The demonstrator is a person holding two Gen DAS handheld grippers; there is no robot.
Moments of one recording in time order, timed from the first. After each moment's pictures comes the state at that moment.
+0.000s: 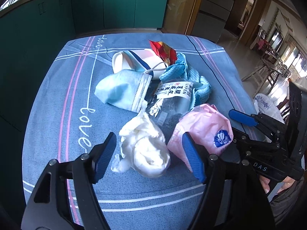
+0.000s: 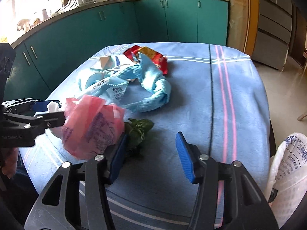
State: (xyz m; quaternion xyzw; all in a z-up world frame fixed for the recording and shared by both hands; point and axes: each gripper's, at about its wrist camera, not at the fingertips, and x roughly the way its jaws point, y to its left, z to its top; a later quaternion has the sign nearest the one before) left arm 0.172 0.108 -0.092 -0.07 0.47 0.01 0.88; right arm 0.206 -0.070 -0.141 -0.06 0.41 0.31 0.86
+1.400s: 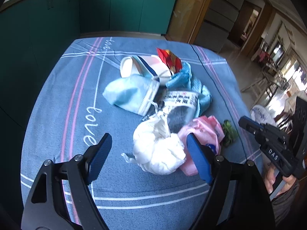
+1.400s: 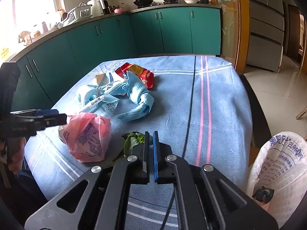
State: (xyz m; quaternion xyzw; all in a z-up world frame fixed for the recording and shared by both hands) left arm 0.164 0.119 -0.089 -0.10 0.46 0.01 0.88; right arm 0.202 -0.110 -0.120 -0.03 0.38 0.30 0.88
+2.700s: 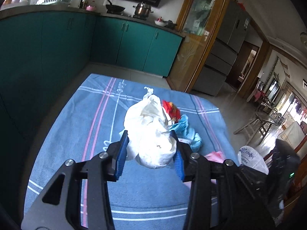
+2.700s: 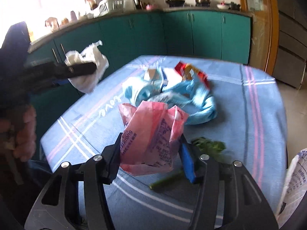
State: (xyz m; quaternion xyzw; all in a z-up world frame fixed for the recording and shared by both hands) left arm 0.123 0.147 -0.038 -0.17 0.29 0.04 0.94; right arm 0.163 -0.055 -0.109 -0.04 0.35 0.39 0.85
